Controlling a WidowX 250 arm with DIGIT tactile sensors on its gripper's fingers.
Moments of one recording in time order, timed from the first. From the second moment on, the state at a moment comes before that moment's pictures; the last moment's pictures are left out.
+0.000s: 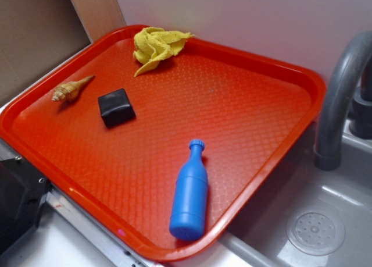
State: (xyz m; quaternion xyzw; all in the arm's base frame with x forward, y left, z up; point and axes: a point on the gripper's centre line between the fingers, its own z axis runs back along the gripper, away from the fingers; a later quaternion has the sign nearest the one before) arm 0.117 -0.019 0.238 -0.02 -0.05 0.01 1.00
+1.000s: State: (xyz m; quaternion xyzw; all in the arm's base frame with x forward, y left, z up) arm 0.127 -0.076 0.172 -0.04 -0.05 0.14 0.99
